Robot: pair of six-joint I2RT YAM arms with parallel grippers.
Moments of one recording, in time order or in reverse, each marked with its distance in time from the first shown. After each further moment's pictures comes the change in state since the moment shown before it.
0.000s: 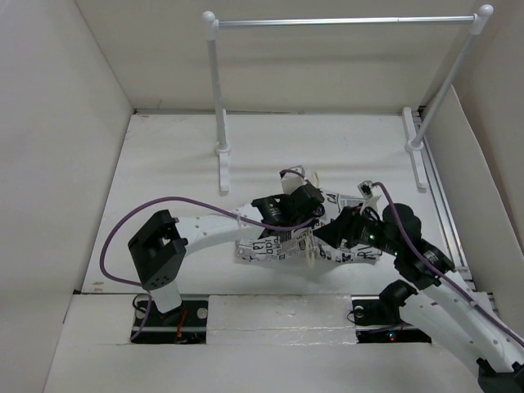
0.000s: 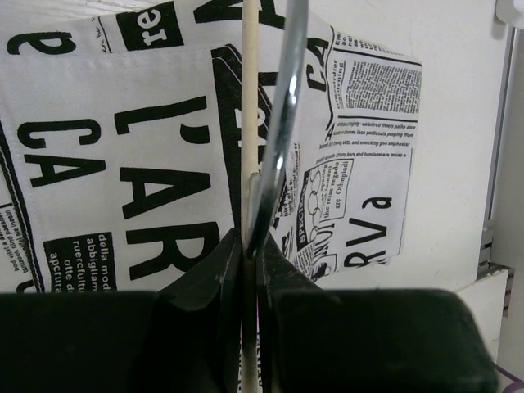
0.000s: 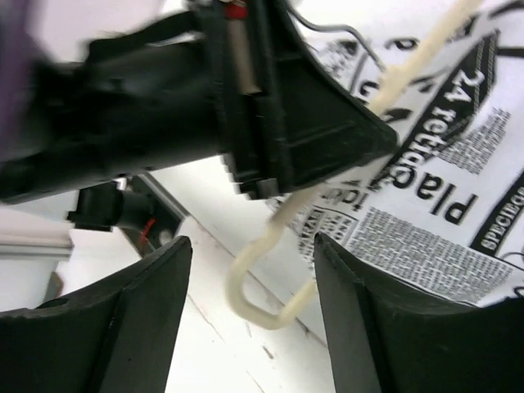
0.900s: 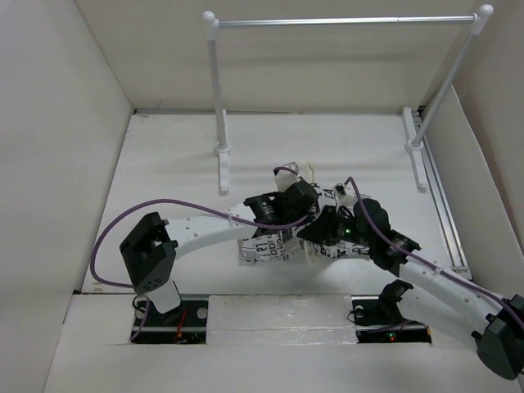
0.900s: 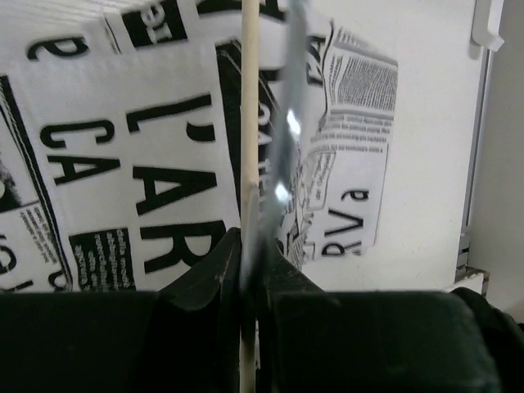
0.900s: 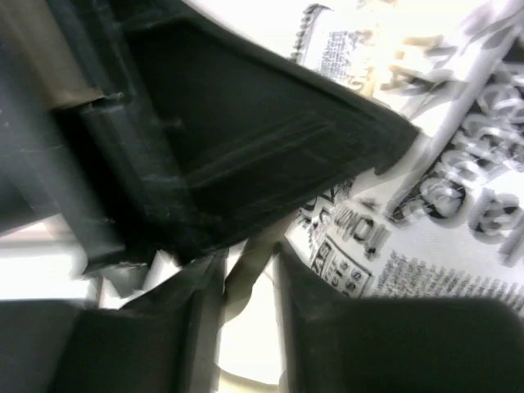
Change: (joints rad) left arm 0.011 -0.055 -0.020 -0.008 0.013 -0.026; right arm 0.069 0.254 -0.108 0.368 -0.045 0.148
